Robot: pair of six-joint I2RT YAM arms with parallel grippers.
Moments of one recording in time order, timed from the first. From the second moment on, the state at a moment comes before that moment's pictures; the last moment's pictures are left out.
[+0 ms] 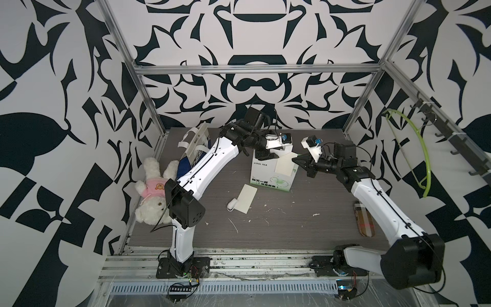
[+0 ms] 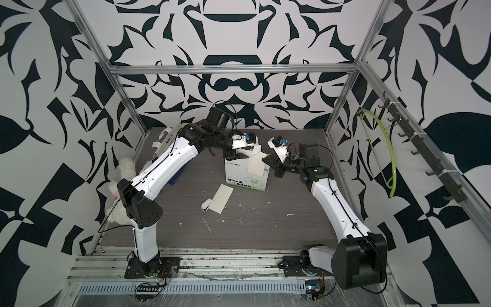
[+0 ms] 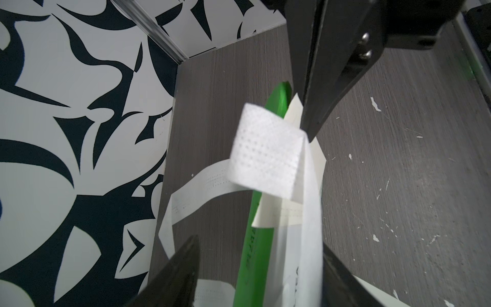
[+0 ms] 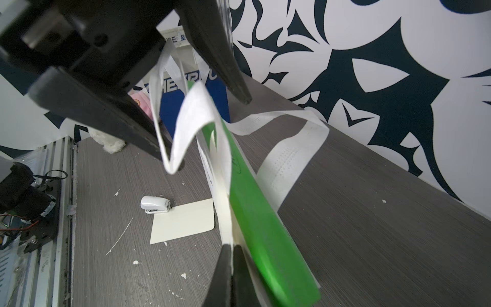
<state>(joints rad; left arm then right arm) -0.71 1.95 2.13 -0.96 0.40 0.93 0.12 1.23 1.00 -0.30 -0.84 -0.29</state>
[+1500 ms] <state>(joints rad) -0.78 2.05 2.25 -1.01 0.36 0.90 0.12 1.23 0.97 -0.30 -0.81 -0.30</state>
